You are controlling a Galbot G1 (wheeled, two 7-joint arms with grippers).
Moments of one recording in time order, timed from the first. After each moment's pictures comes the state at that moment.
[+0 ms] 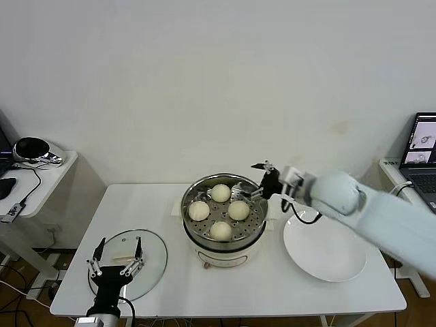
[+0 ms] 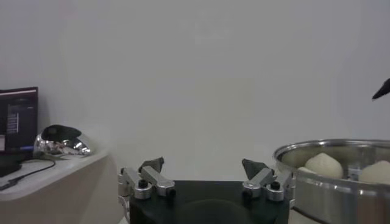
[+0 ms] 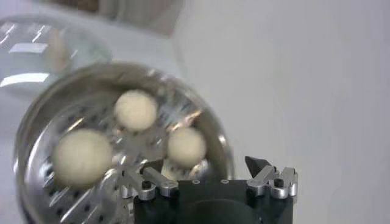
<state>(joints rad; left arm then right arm) 1.73 -1.32 -0.56 -2.16 -0.08 -0.09 -0.20 -0.20 0.59 -0.51 1.82 0.59 -0.33 -0.16</state>
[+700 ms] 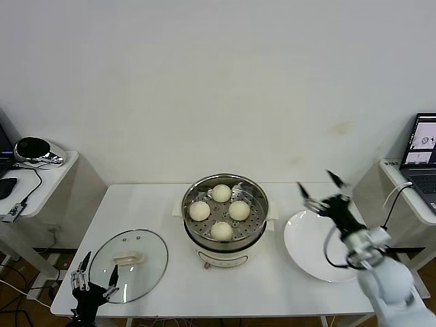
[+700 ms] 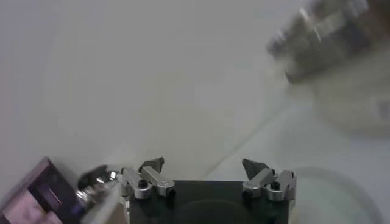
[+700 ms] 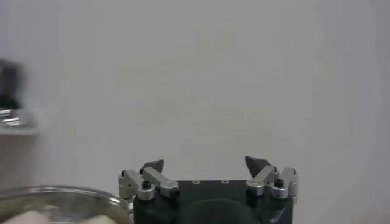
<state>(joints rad) 1.78 -1.25 -0.72 -1.97 0.71 -0.05 -0.18 -1.35 1.05 0.72 1.95 0.40 0.06 -0.13</state>
